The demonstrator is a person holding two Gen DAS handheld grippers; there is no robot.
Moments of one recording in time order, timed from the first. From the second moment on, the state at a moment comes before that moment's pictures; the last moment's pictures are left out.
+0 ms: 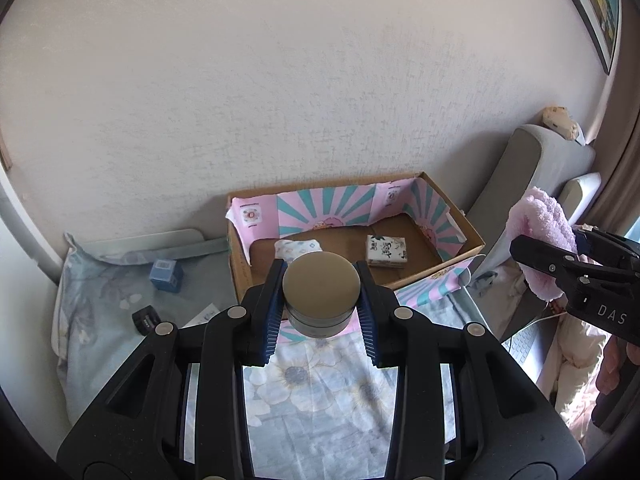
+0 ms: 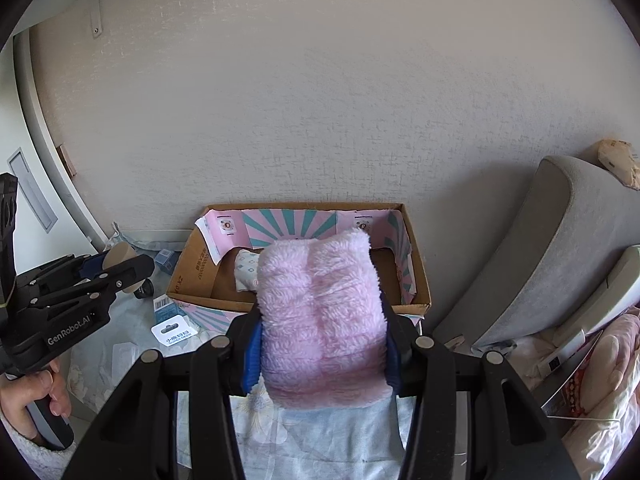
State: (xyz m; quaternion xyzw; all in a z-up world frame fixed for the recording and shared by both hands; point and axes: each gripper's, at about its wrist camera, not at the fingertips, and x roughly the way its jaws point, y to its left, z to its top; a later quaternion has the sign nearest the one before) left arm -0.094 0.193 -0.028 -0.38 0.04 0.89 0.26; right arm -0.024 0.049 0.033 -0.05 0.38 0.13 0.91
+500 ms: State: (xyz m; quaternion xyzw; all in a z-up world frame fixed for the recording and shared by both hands) left arm -0.120 0.212 -0.024 -0.39 0.05 0.88 0.25; right arm 0.016 0.053 0.033 -0.07 0.40 0.16 0.90
